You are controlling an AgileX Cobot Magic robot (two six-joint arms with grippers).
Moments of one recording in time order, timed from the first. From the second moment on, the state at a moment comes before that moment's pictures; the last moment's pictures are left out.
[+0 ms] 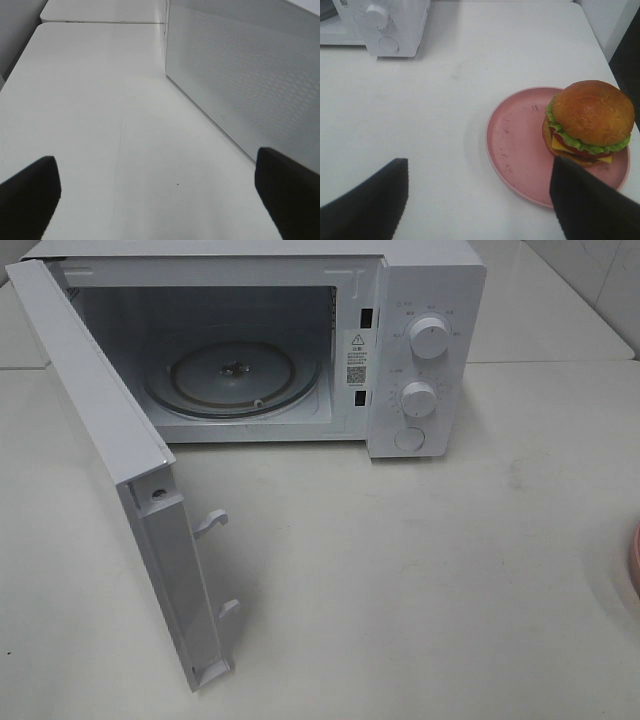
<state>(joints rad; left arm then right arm) 0.06 0.00 -0.50 -0.07 1.04 0.10 0.18 0.00 -0.51 -0.19 1.05 0.18</state>
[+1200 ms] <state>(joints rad) 0.06 0.00 -0.50 -0.07 1.04 0.10 0.18 0.00 -0.51 -0.18 1.05 0.16</state>
